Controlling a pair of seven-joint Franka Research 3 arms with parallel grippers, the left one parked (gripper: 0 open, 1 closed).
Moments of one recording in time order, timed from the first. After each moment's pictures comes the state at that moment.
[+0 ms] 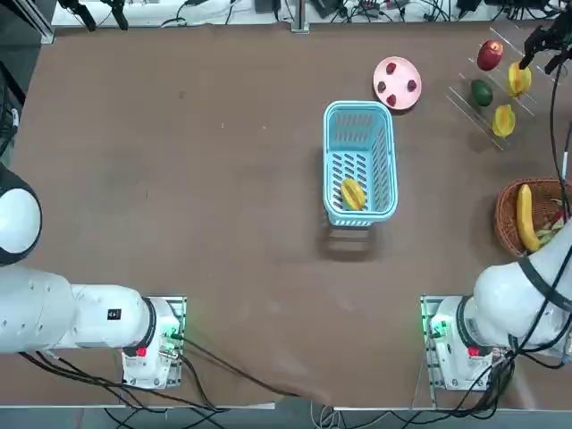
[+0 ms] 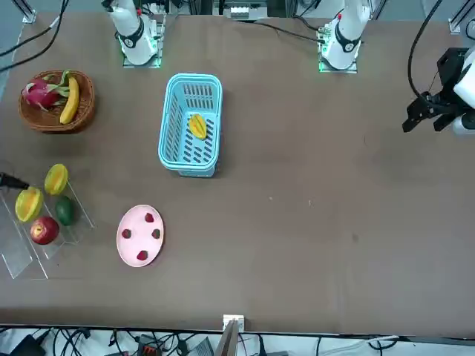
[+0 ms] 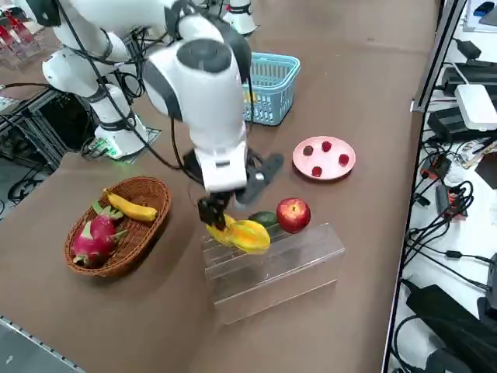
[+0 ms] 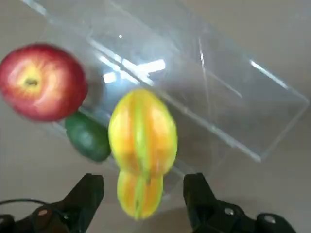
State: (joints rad) arm -0.37 0.58 -0.08 -1.39 0.04 1.94 -0.22
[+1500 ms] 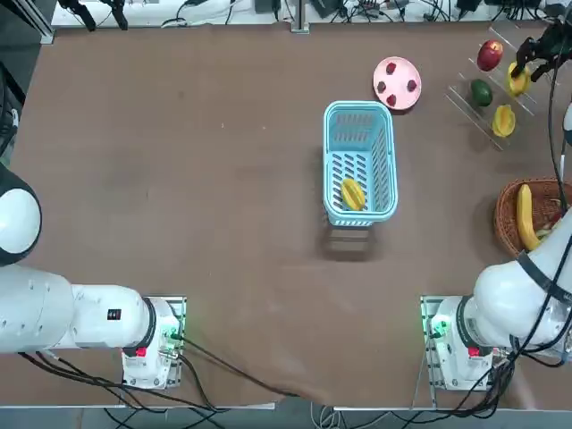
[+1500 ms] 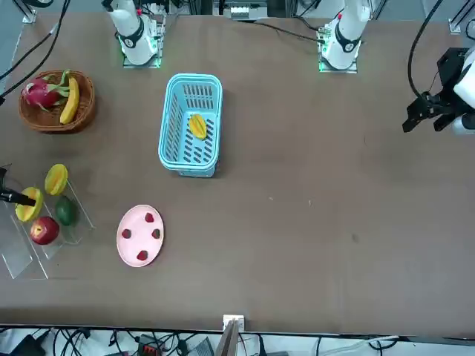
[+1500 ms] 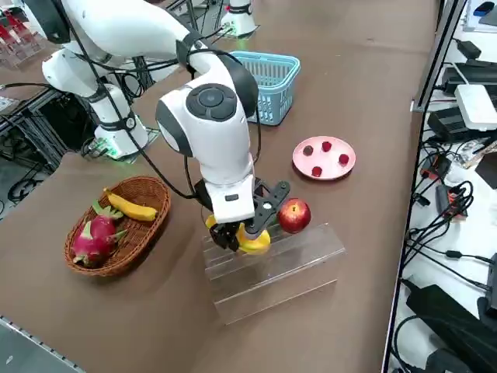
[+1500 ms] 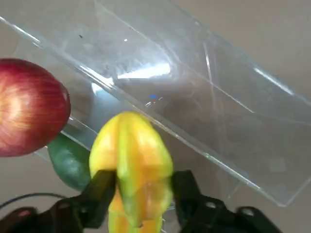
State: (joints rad) arm -0.38 0.66 -0.07 -1.37 0.05 2.00 -0.25
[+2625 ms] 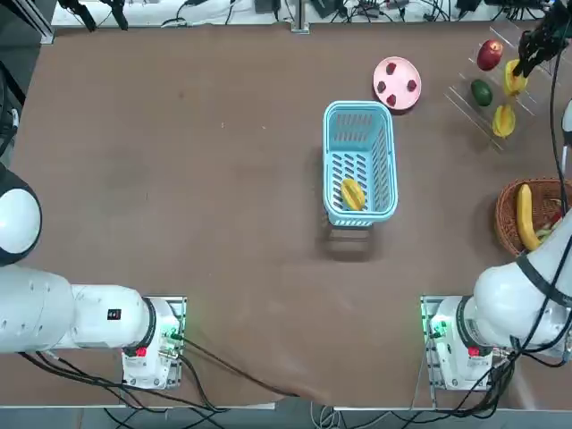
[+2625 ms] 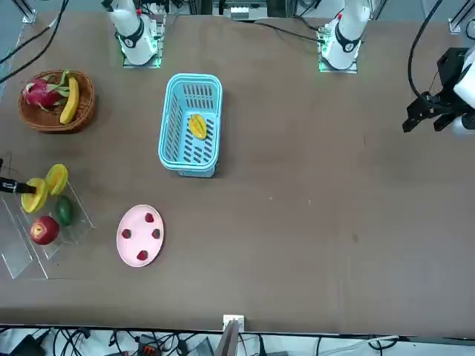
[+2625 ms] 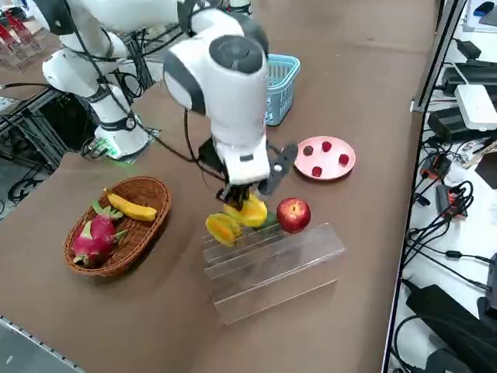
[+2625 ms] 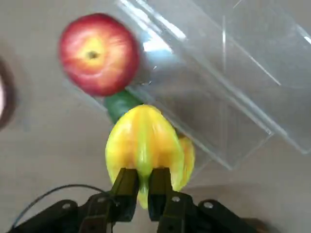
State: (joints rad) arm -0.32 0.60 -0.06 -1.28 0.03 1.70 -0.25
